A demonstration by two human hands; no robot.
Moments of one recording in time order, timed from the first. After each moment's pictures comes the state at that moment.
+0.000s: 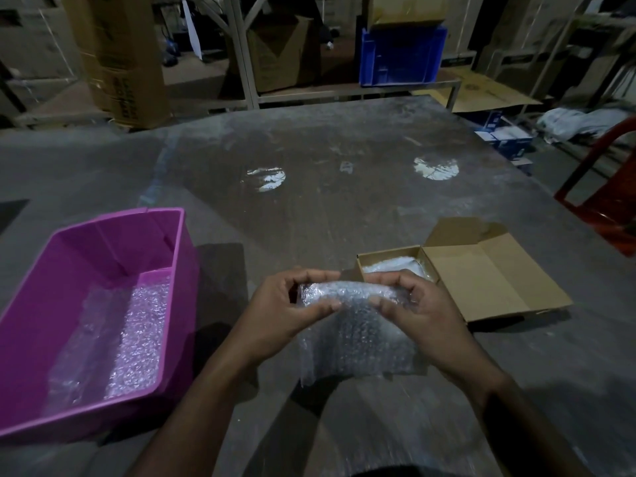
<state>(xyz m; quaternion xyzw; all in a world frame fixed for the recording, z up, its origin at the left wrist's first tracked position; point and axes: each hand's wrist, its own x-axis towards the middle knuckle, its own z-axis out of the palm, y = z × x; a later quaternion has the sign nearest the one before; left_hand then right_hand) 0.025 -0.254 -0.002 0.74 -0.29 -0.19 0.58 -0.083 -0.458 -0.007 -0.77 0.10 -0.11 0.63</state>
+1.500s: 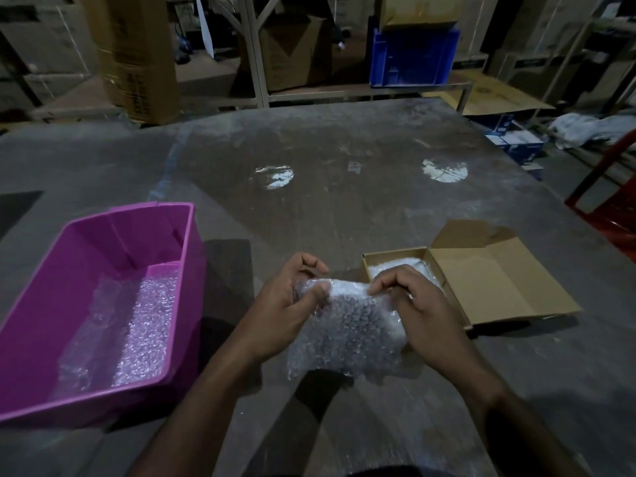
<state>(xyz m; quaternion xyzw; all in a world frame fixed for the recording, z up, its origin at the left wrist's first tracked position) 0.021 -0.247 -0.004 0.76 -0.28 -0.17 0.56 -0.076 -0.455 -0.015 -0.85 0.06 -0.16 0.50</state>
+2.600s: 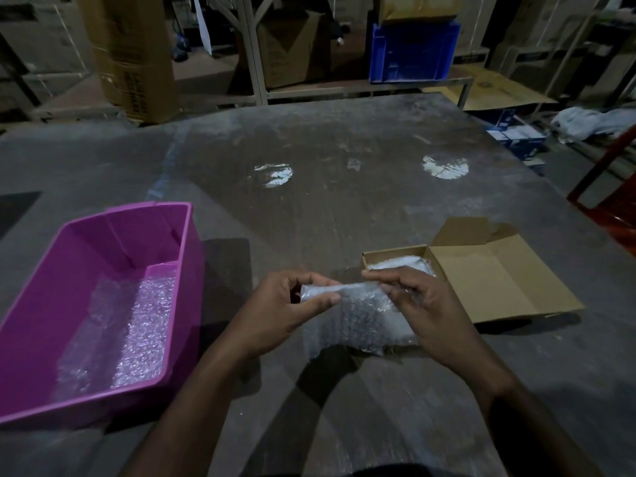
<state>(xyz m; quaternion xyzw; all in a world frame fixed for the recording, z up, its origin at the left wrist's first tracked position) 0.032 -0.248 -0.008 0.74 -0.30 -0.21 0.56 -0.074 -0.469 -0.012 -0.84 0.01 -0.15 0.51</state>
